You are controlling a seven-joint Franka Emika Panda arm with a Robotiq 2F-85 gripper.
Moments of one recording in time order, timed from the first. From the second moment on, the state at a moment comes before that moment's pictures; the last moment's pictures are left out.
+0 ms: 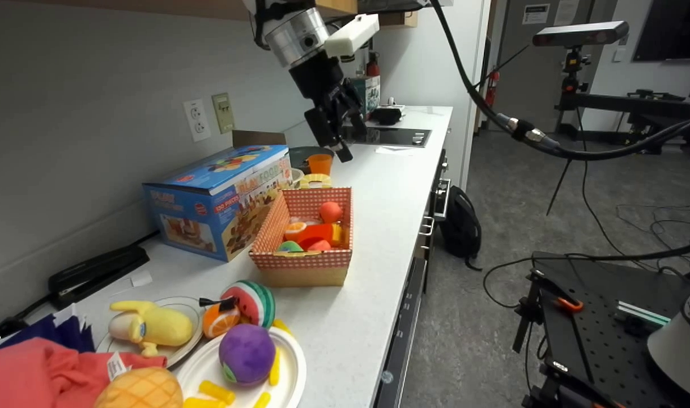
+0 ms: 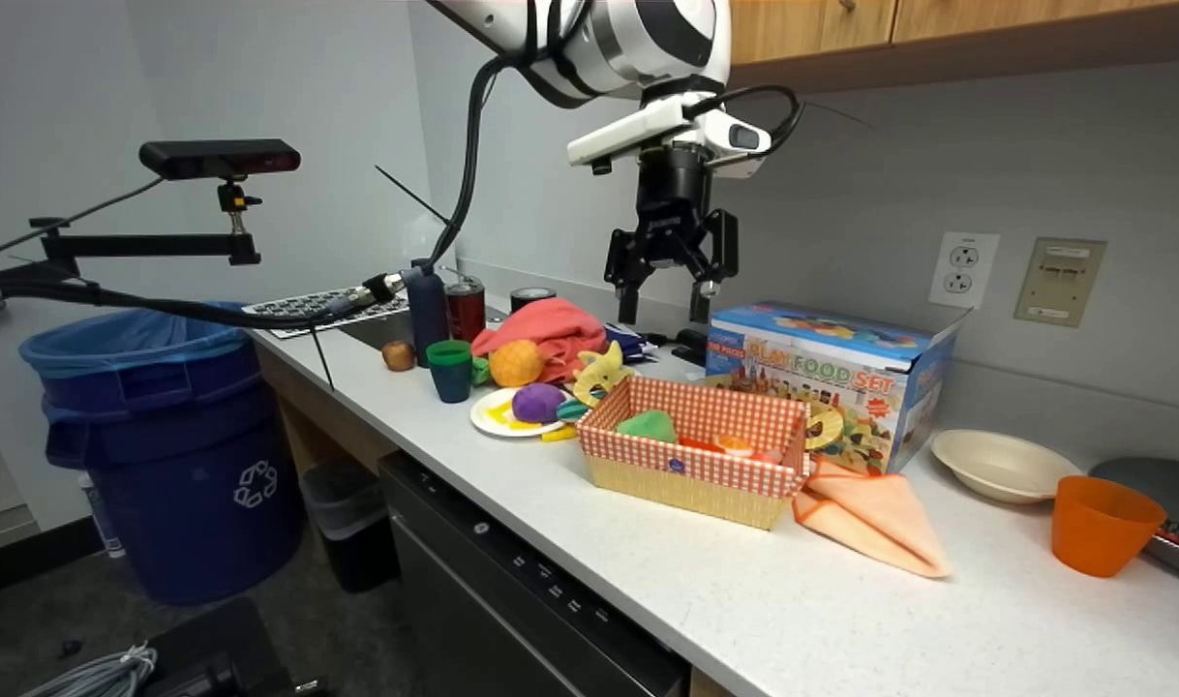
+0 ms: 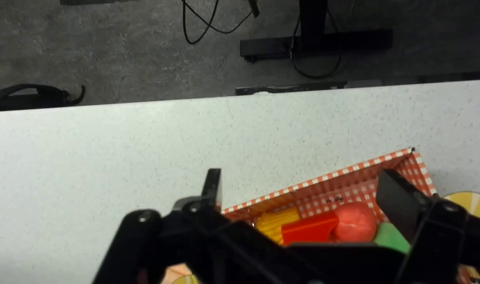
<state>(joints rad) 0.06 0.37 -0.01 -1.47 -0.22 1.46 0.09</state>
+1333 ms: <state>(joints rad) 0.08 0.17 -0.01 -1.87 -0.31 1.73 0.40</state>
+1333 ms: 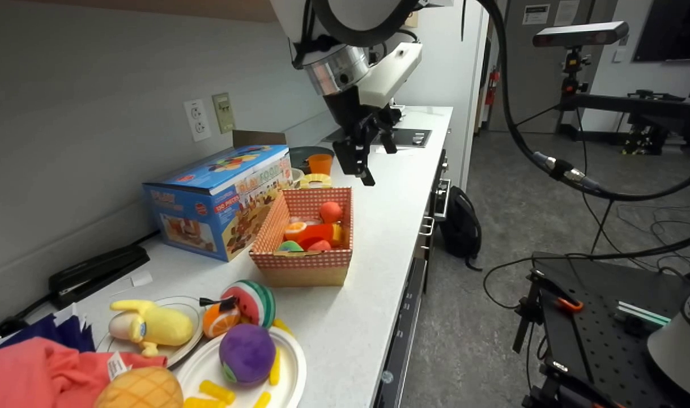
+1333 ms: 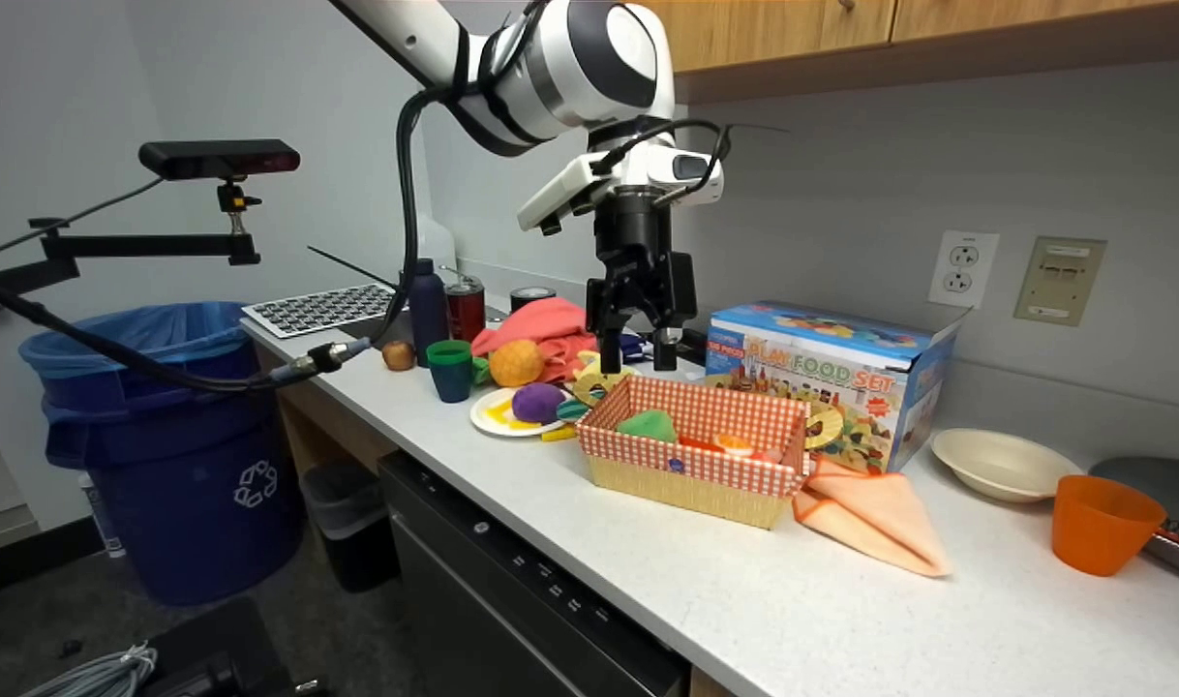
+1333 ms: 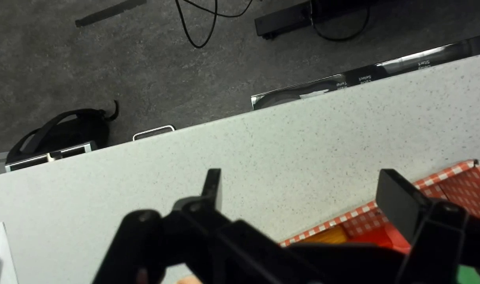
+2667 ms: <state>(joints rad) 0.05 0.51 -0.10 -1.69 -0.27 2.12 0.47</state>
